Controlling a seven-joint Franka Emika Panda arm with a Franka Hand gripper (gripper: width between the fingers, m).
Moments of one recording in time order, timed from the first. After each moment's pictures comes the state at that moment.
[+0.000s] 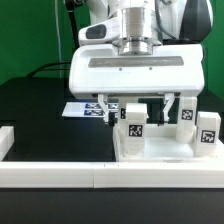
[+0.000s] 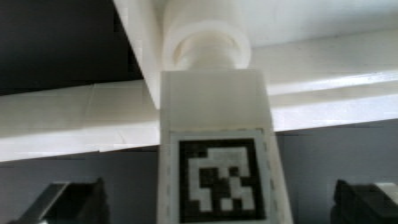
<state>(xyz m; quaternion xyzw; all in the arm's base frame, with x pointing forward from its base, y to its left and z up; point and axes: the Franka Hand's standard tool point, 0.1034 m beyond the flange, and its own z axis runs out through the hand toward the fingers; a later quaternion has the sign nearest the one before) 0.621 0.007 0.078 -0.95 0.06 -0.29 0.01</state>
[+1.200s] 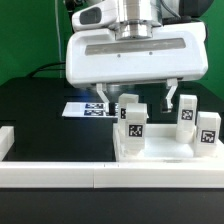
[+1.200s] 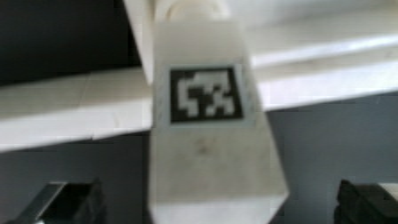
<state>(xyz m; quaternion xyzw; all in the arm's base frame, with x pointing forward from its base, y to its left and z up) 0.629 0.008 0.095 -0.98 0.06 -0.16 0.05</state>
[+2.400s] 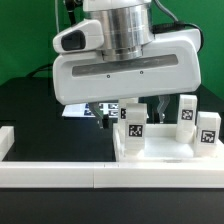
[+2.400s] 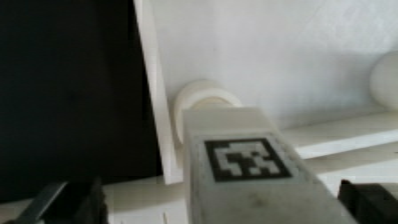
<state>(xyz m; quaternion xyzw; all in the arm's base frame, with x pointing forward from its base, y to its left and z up) 0.624 -0.001 0.077 -0.99 0.06 0.03 0.08</state>
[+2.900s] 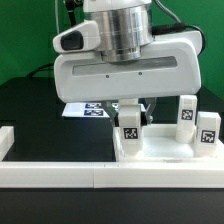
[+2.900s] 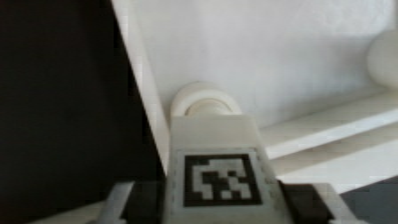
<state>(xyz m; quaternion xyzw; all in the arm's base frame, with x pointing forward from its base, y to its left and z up) 0.624 -0.001 0.077 -0.98 0.16 0.03 0.08</state>
